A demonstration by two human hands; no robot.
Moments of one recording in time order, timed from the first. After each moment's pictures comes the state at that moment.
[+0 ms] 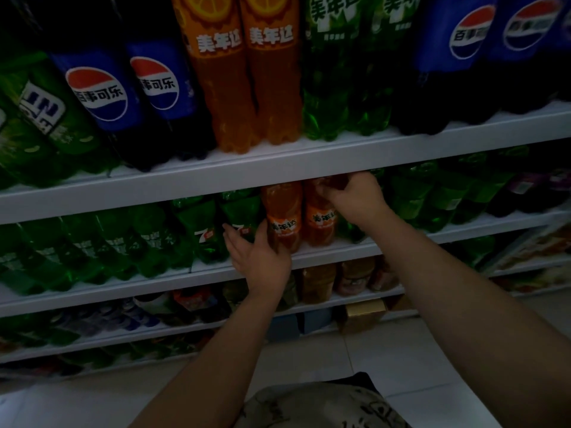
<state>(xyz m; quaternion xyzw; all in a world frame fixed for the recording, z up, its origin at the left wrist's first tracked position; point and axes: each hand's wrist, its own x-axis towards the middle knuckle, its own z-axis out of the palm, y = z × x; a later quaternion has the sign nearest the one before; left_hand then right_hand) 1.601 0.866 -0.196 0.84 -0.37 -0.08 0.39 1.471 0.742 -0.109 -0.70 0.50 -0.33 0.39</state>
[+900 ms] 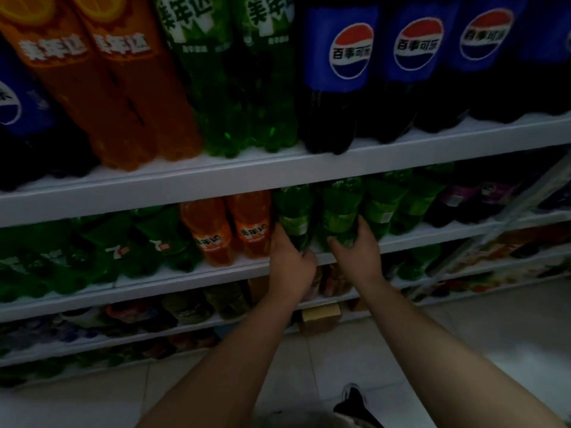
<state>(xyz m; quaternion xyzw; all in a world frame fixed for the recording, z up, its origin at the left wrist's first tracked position) 1.453 0.781 -0.189 0.70 -0.44 -0.27 0.49 1.330 0.723 -0.198 -0.66 0.56 -0.39 0.32</state>
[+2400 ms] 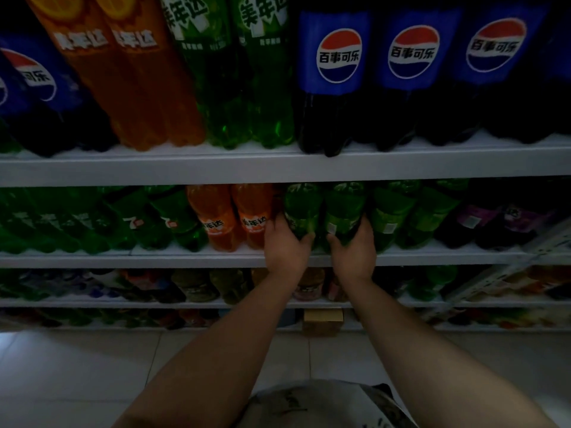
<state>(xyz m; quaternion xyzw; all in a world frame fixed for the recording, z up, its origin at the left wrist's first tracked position) 1.438 0.755 -0.185 0.83 -0.36 -0.14 0.40 1.328 0.705 -0.203 -0.66 0.56 -0.40 0.31</state>
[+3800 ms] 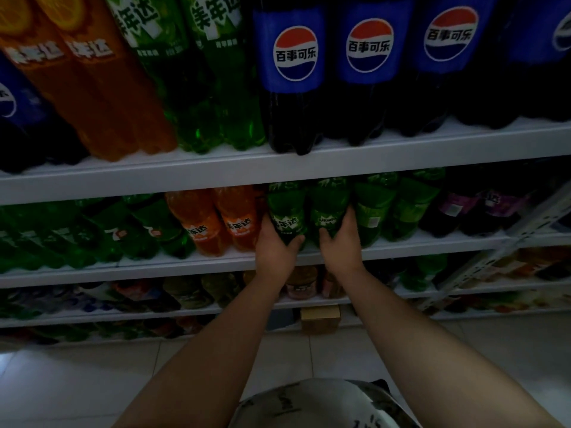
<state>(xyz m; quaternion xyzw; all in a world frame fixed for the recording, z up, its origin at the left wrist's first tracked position) 1.436 0.757 -0.197 0.76 -0.40 -0.19 0.48 1.320 0.695 -0.193 -0.69 0.49 -0.39 0.35</state>
